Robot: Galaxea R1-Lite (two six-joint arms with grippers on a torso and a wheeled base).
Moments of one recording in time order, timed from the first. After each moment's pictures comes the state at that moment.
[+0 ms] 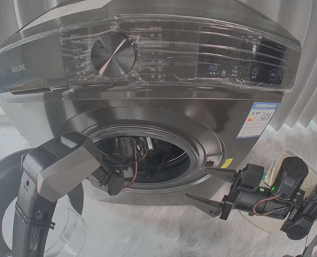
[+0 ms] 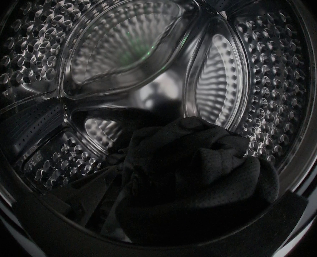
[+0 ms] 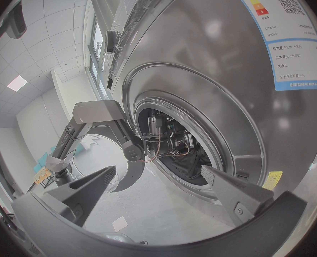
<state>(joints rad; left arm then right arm) -0.50 2.49 -1.30 -1.15 0.31 -0.21 0.68 1.86 -0.24 -1.55 0.30 0.12</state>
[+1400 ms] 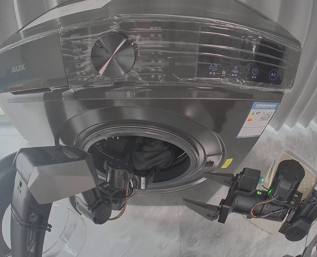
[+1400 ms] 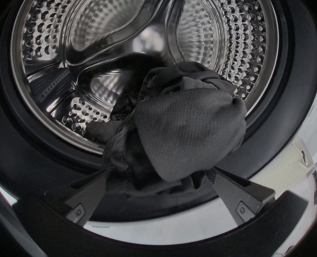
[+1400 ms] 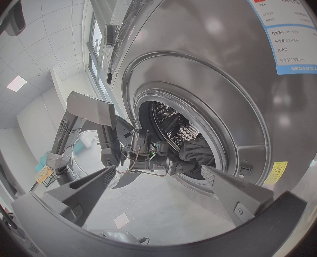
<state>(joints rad) -0.54 2.42 -0.83 -1.24 0.26 -0.13 0.69 1.88 -0.23 -1.55 0.30 0.12</state>
